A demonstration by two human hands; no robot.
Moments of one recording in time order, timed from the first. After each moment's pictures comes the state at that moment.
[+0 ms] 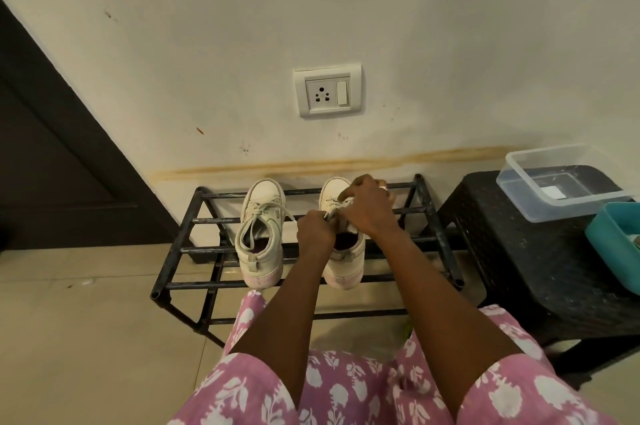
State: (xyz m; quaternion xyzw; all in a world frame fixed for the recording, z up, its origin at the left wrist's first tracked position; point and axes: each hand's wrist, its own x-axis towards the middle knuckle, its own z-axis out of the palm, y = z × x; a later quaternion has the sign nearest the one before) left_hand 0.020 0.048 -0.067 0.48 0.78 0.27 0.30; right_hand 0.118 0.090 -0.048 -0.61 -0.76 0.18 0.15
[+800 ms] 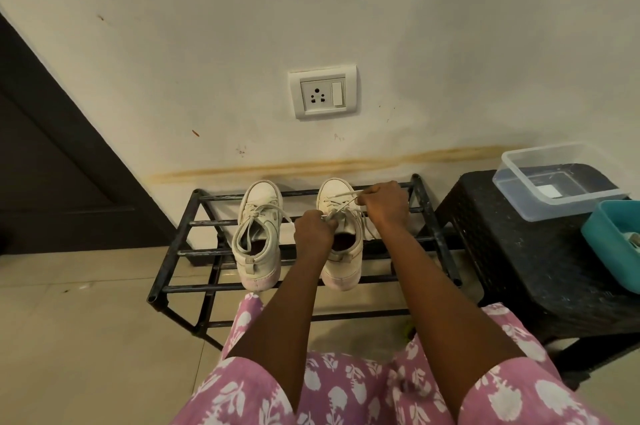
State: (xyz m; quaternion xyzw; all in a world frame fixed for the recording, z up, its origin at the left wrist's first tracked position) left_hand 0.023 0.046 -0.064 0.47 0.78 0.29 0.29; right_hand 0.132 0.093 -0.043 -0.72 -0.53 0.31 0.31
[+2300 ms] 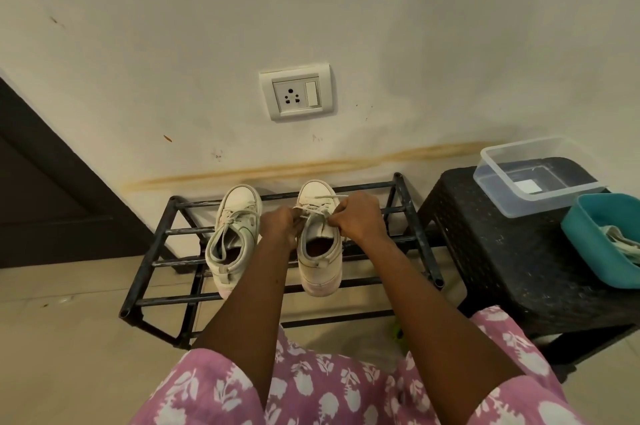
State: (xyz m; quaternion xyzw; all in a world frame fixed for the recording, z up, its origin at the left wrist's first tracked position) left_hand 0.009 0.083 -0.067 0.07 0.65 0.54 0.52; right_hand 0.142 0.089 -0.052 -0.65 -0.66 0.32 0.21
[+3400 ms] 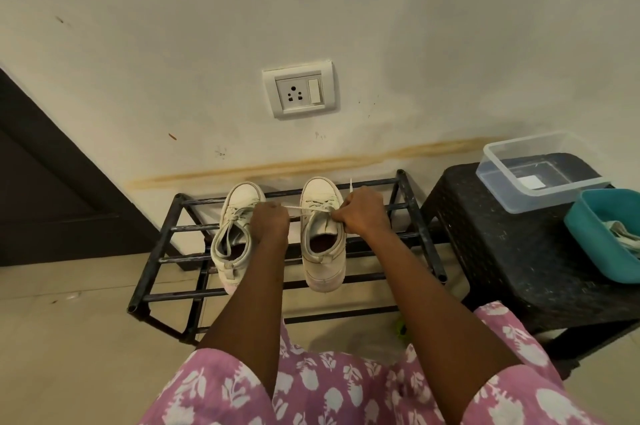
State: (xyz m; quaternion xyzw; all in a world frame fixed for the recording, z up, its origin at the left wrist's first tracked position) left_hand -0.011 0.074 -0.074 0.26 0.81 0.41 0.32; right_hand 0.143 0.087 -0.048 -0.65 -0.63 0.36 0.21
